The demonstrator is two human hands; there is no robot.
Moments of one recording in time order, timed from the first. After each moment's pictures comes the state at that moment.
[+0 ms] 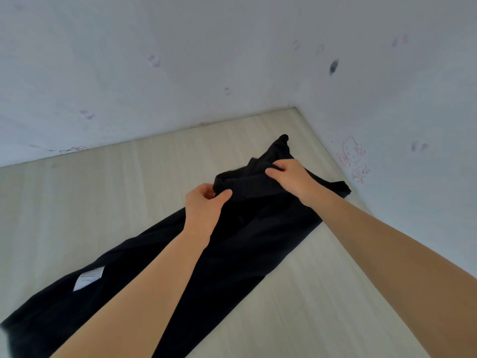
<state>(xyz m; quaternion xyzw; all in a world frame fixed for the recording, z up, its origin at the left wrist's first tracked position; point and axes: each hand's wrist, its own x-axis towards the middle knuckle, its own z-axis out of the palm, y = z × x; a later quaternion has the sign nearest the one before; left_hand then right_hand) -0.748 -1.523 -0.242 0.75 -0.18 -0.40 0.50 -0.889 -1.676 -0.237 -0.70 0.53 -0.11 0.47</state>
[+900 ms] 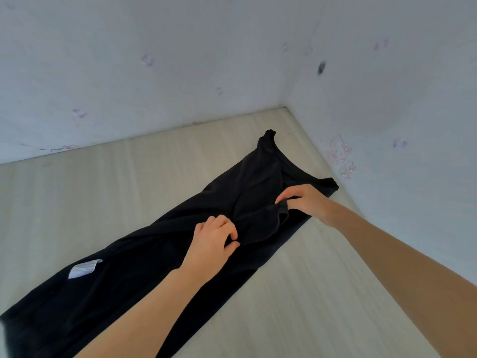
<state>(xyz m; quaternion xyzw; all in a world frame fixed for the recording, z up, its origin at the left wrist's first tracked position) -0.774 -1.468 -0.288 0.71 -0.63 -0.22 0.22 -0.964 -1.649 -0.235 -0.71 0.49 0.00 0.49</state>
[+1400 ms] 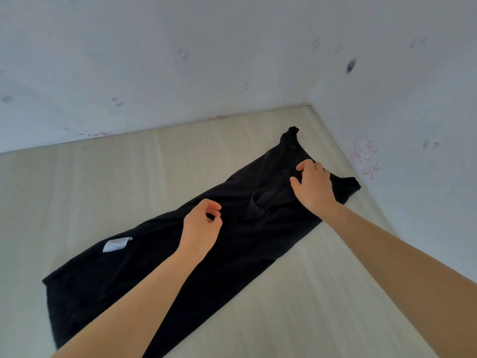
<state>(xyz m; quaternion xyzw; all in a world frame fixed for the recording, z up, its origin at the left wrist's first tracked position) -0.736 -1.450 -0.269 0.81 -0.32 -0.33 0.37 -0.913 -1.642 -0.253 -0.80 0.58 -0.06 0.17</state>
